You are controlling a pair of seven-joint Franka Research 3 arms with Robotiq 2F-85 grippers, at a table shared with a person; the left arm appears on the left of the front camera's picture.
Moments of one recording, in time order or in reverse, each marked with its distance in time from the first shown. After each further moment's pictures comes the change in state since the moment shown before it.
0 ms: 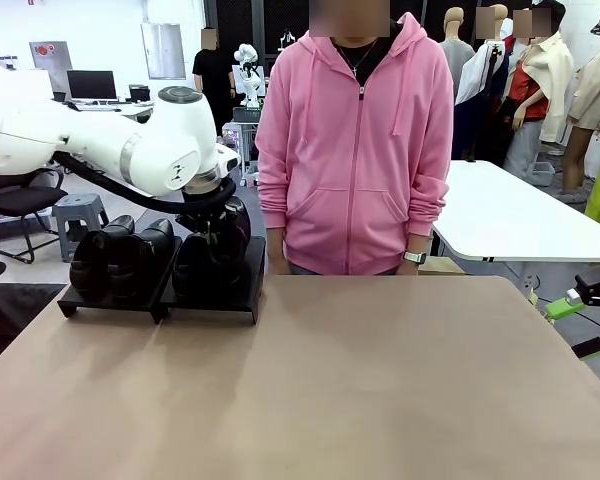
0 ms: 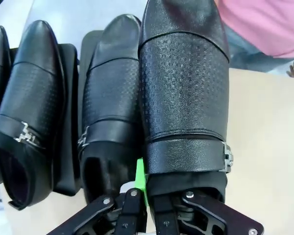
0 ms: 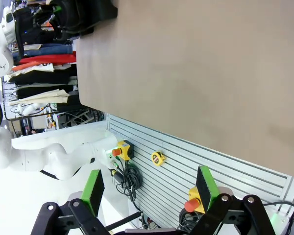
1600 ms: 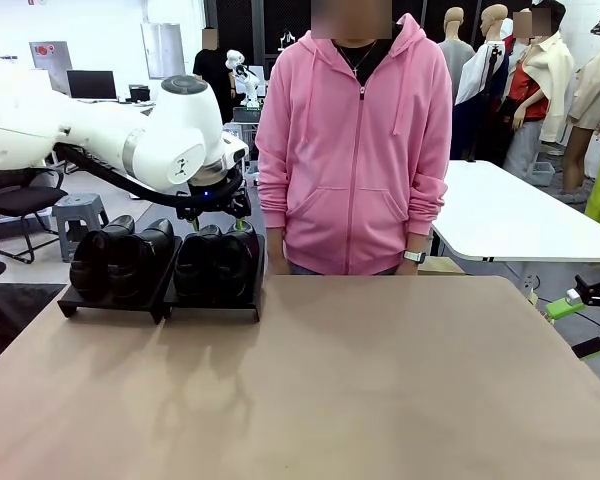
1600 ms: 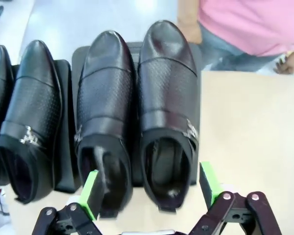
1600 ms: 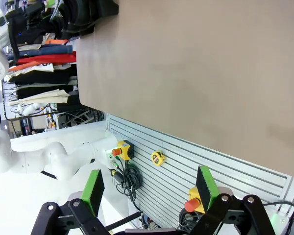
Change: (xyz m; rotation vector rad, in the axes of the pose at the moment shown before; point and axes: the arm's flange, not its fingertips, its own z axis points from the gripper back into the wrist) left arm -0.011 -0.014 0.041 -0.032 -0.058 -0.069; right arm 0.000 0.000 0.000 0.000 0.000 0.000
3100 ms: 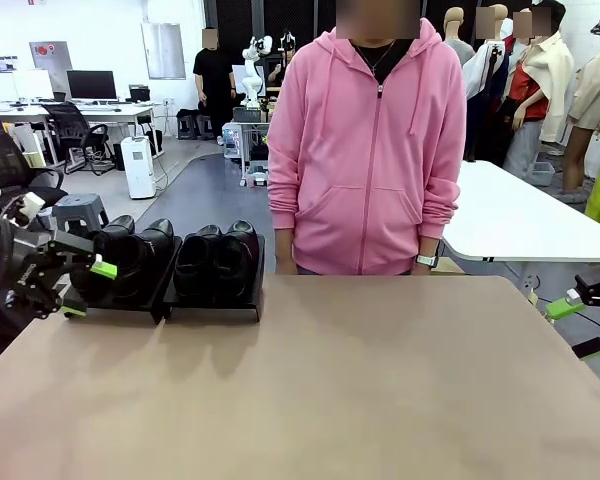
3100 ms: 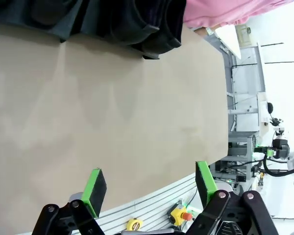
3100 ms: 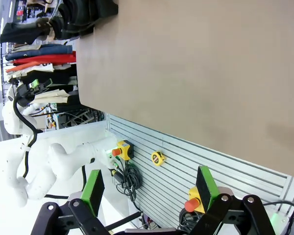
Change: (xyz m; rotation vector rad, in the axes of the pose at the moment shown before) left arm -0.235 0.252 0.083 -0.727 0.067 0.363; right arm 0.000 0.000 0.000 0.000 0.000 -0.002
